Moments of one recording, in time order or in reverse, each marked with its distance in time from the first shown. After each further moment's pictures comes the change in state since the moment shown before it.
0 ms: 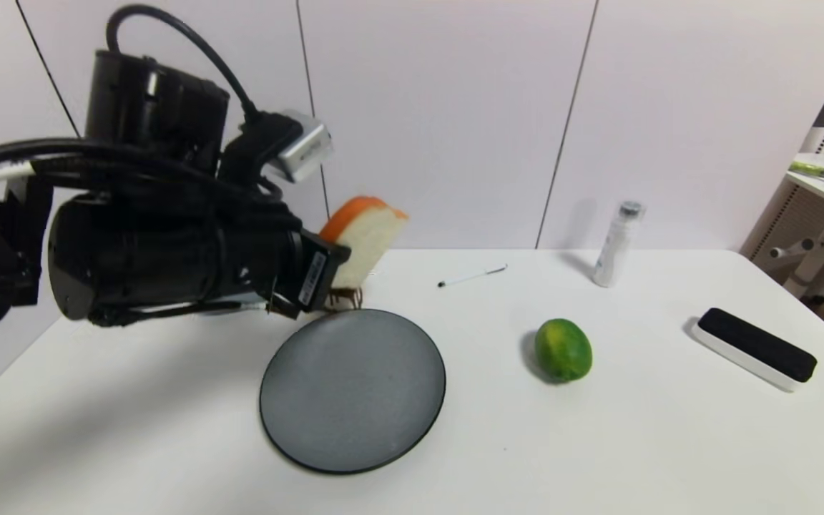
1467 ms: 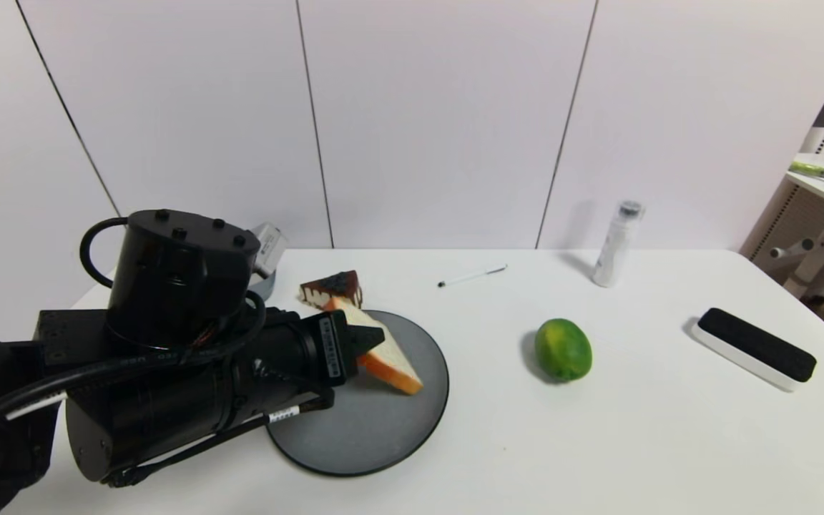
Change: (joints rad) left arm -0.128 -0.043 0.340 -0.249 0.059 -0.821; right arm 0.000 0.000 0.000 0.000 0.000 0.000
